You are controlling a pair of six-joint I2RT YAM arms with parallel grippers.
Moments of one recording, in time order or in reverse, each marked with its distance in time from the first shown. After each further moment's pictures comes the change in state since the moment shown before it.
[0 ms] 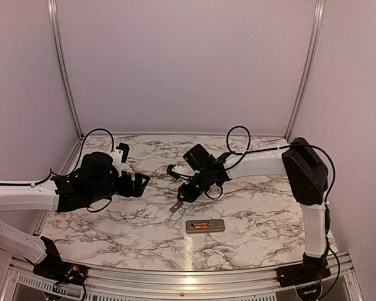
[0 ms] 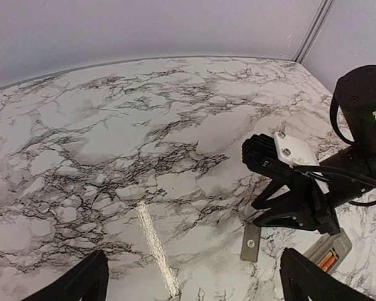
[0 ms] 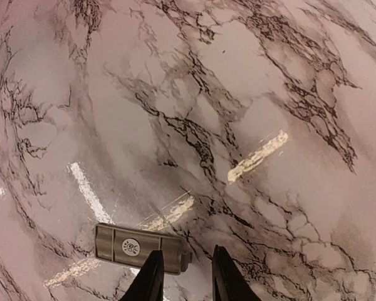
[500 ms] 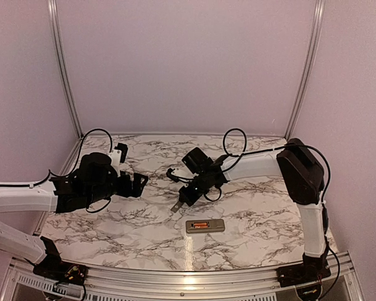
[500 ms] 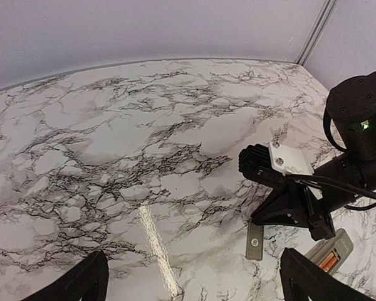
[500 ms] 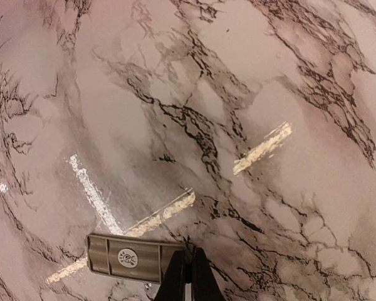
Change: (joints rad) left arm 0.000 -0.016 -0.012 0.000 -0.011 0.000; right arm 0.001 0.043 0.010 -0.003 -0.004 0.000
